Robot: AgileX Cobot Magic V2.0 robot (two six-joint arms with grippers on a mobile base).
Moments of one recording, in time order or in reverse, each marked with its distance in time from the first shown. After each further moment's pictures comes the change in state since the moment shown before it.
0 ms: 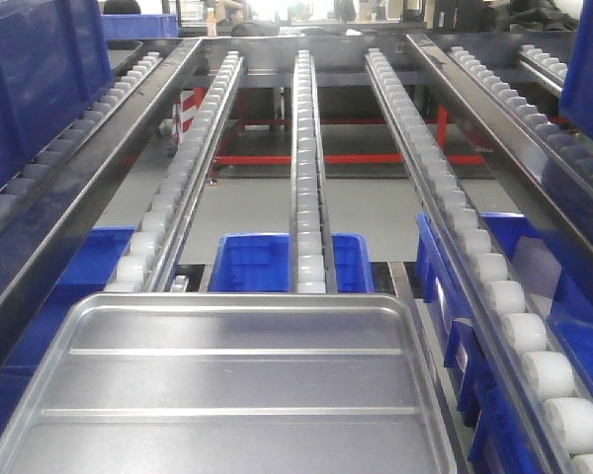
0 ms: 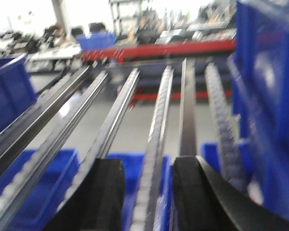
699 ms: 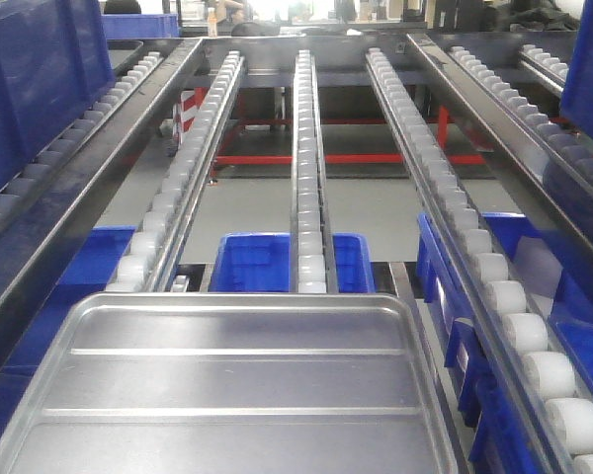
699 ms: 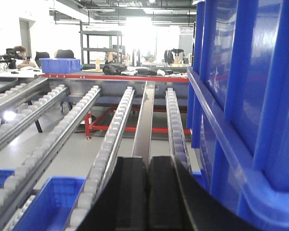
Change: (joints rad) left arm 0.095 -0.581 0.376 0.227 -0.497 -0.264; right arm -0.126 -0.239 0.411 -0.133 -0.380 -0.020
